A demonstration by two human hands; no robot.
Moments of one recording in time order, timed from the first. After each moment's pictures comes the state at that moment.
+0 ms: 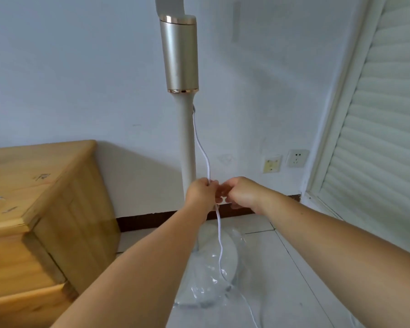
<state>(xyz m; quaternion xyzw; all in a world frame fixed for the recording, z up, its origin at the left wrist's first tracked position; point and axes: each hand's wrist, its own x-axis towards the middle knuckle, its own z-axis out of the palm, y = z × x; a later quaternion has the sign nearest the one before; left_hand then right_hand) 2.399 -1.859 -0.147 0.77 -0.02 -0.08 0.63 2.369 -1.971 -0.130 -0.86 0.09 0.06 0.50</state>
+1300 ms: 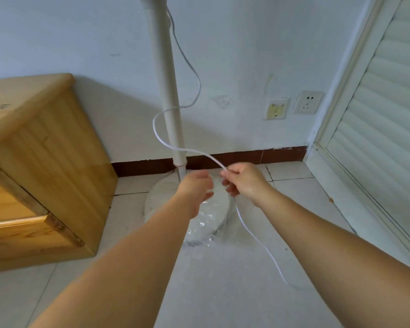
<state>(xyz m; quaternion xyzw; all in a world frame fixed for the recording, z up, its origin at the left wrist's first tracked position) 2.359 -1.884 -0.257 0.69 0.09 -0.19 0.70 2.338 -2.014 -0.248 -0.81 0.10 0.02 0.57</state>
